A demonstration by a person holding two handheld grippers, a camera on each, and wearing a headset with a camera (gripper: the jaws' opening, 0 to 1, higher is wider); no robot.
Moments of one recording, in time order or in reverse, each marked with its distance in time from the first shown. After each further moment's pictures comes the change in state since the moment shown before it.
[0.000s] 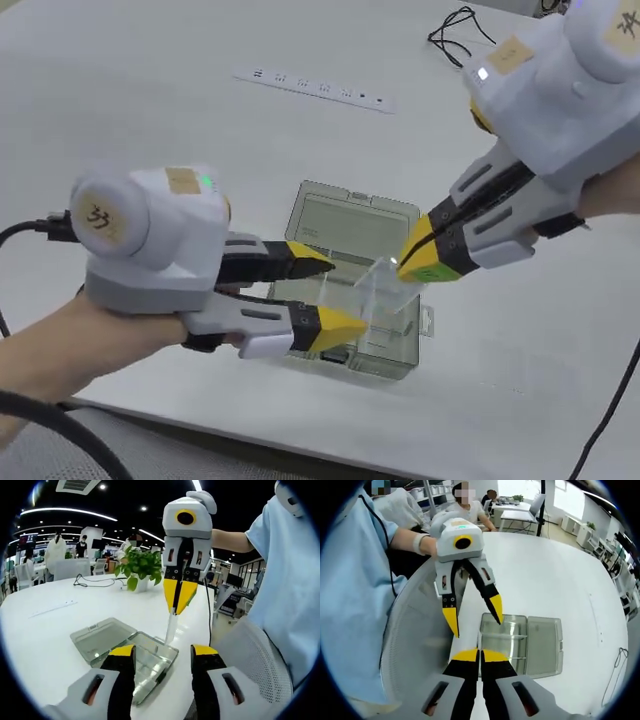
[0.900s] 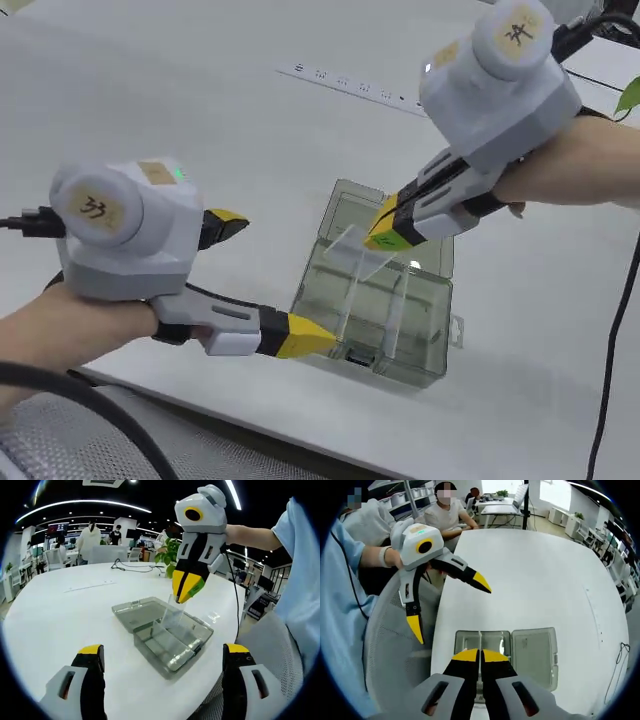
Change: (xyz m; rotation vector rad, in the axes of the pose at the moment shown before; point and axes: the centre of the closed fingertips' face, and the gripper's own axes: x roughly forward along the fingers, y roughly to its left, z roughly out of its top) left arm -0.044 0.053 -0.041 -0.111 0.064 0.268; right arm 0.051 -0.047 0.029 0.093 0.019 -0.061
